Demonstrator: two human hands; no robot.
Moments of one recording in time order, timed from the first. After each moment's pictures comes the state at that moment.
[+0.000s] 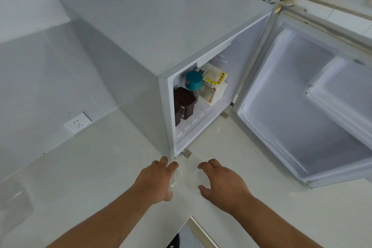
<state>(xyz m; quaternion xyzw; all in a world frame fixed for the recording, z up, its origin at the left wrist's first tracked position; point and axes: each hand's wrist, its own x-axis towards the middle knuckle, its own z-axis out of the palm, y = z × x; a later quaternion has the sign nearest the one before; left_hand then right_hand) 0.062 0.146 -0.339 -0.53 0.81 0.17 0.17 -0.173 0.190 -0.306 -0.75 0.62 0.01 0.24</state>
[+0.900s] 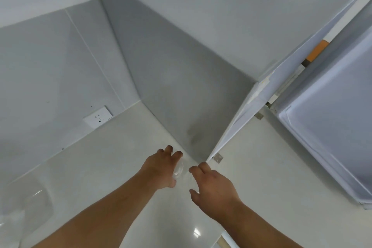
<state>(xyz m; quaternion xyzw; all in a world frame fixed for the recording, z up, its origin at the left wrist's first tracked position) 0.158 0.068 -0.397 -0.54 0.80 0.18 0.17 -0.040 0.144 -0.366 -0.77 0.59 0.02 0.23</state>
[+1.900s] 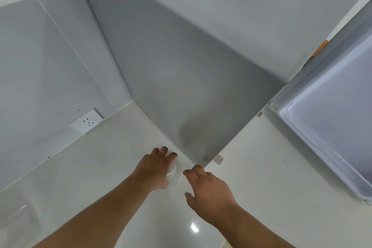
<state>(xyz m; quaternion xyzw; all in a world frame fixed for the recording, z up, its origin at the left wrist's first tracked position) 0.175 0.047 -0.434 -0.51 0.82 0.16 0.18 -0.025 0.133 -0.387 -0.77 0.58 0.05 0.24</state>
